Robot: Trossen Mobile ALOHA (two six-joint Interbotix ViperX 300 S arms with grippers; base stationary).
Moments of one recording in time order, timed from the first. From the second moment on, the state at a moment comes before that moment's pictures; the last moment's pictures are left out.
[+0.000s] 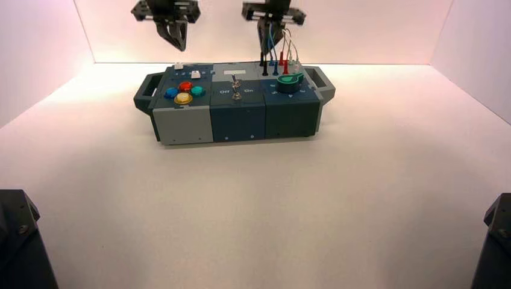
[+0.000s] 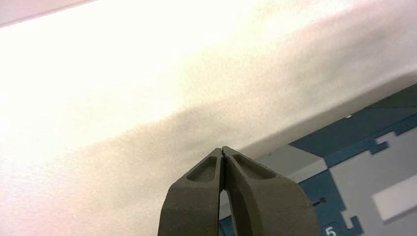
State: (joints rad) left arm -0.16 0.51 -0.03 -0.14 0.70 0.25; right arm 0.39 1.01 -0.96 0.13 1.32 0.01
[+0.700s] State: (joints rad) left arm -0.23 0.55 -0.01 -0.14 0.72 0.27; right arm 0.38 0.97 -0.83 0.15 1.40 -0.01
